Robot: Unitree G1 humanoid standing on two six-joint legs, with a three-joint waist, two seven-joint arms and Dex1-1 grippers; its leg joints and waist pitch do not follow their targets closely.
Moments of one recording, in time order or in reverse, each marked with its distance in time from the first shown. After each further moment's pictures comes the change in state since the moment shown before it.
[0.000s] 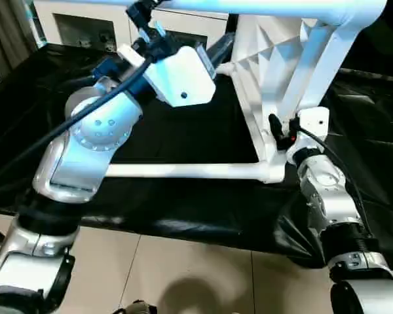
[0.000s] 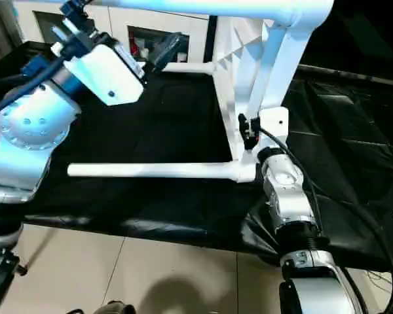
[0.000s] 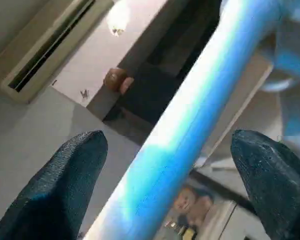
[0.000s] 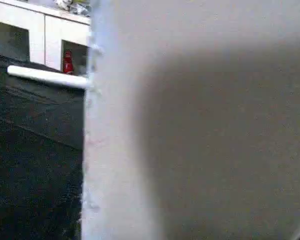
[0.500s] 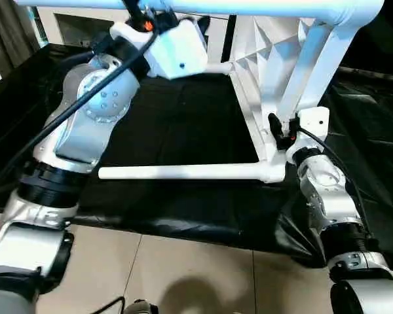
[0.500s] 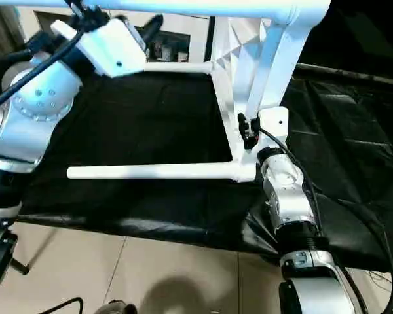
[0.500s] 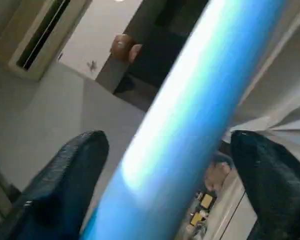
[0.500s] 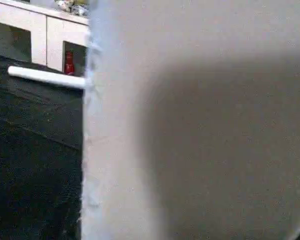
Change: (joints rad) left arm -0.069 -0.016 0.013 0.139 0.066 0.040 0.064; right arm 0.000 -0.010 -0.004 -0.001 -0.002 -0.004 -0.001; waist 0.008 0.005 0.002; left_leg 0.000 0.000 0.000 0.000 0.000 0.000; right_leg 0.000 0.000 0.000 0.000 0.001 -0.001
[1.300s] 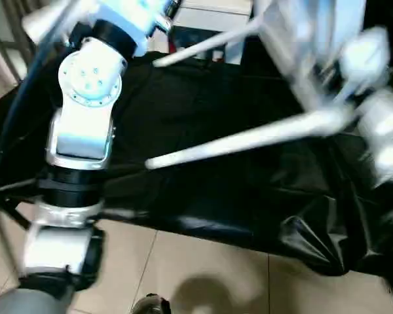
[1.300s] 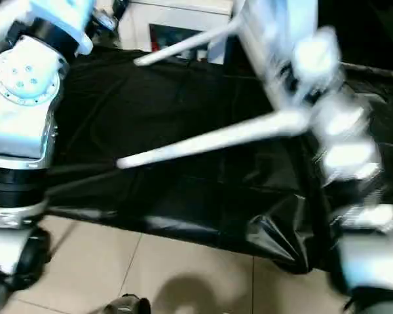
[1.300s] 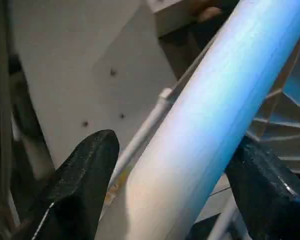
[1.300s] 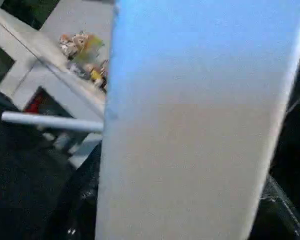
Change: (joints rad) left arm -0.003 -0.271 0.287 -0.050 -0.342 0.290 0.020; right arm -0.332 -0.390 0.032 -0.051 -0.167 0.029 0.166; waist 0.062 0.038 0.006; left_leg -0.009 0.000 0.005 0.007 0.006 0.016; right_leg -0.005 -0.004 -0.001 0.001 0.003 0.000
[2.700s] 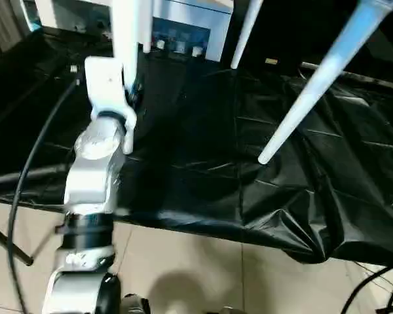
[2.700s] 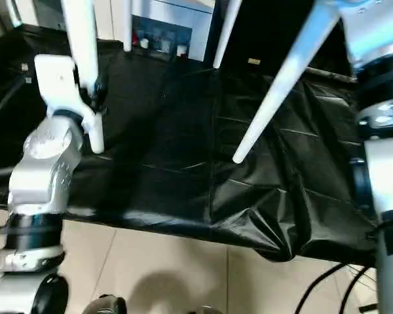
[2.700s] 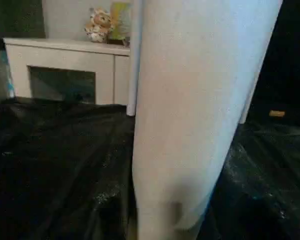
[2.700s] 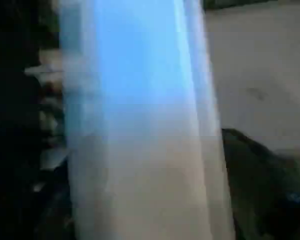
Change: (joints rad) left arm 0.288 -0.042 0.084 0.051 -0.107 0.202 0.148; right arm -0.488 0.035 0.230 0.292 -0.166 -0.300 0.353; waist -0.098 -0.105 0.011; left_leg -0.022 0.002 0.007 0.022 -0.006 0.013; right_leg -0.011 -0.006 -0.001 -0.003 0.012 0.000
